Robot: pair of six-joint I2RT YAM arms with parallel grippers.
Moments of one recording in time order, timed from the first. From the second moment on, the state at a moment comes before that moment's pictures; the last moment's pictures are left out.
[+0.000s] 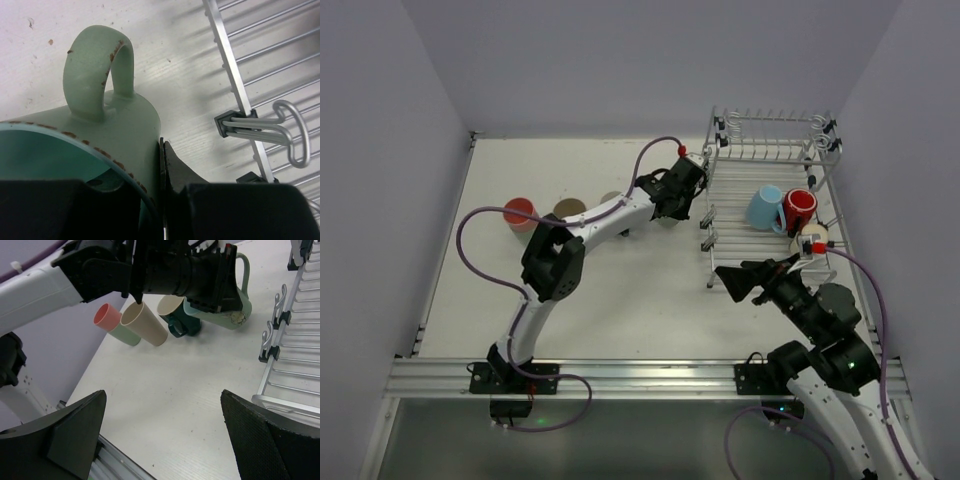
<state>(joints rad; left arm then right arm) -0.81 2.22 1.97 -0.60 -0.24 -0.35 0.45 0.21 0.56 -0.42 -0.15 0.63</state>
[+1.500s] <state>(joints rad) -0.83 2.07 2.06 -0.64 -0.28 -0.25 0.45 0.35 0.67 -0.48 0.17 0.60</state>
